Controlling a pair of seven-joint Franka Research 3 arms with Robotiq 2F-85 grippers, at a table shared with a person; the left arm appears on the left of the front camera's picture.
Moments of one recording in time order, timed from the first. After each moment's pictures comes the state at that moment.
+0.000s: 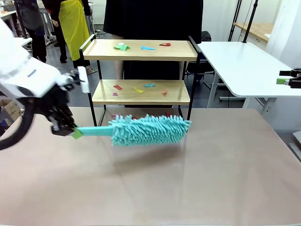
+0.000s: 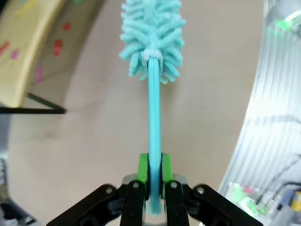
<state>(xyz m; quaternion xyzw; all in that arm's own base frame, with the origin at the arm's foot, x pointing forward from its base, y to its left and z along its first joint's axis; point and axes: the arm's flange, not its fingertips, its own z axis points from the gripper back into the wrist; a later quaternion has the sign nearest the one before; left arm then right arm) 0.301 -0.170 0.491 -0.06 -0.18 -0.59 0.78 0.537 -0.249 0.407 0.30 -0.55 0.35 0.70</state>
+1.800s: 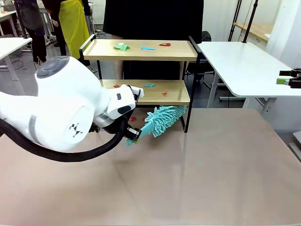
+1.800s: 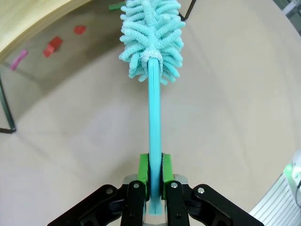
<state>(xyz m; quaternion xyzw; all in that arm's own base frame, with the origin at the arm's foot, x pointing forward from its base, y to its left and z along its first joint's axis) 0.344 -0.314 0.396 -0.14 -0.24 -0.29 0.91 0.537 -0.249 0.407 0.30 -0.55 0.35 0.70</state>
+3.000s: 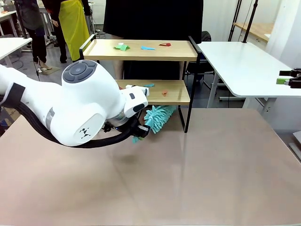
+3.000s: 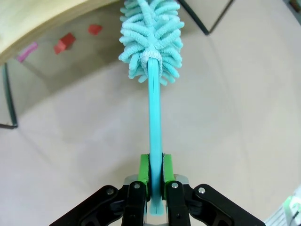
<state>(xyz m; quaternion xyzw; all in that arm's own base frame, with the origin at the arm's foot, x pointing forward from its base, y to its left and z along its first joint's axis) 0.361 -0.337 0.388 -0.11 -0.25 -0.22 0.94 0.537 -0.249 0.407 0.30 -0.55 0.35 0.70</state>
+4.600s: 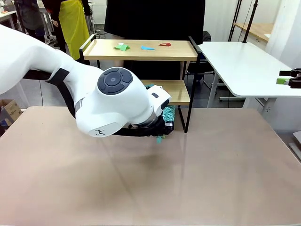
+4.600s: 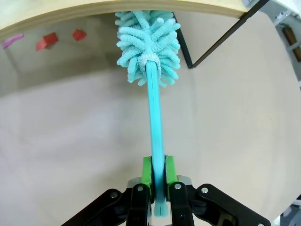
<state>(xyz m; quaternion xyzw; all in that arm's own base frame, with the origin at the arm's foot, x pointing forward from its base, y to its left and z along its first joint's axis) 0.362 -0.410 0.376 -0.16 -0.26 -0.07 0.95 0.537 -0.249 0.407 0.30 -0.55 0.35 0.70</state>
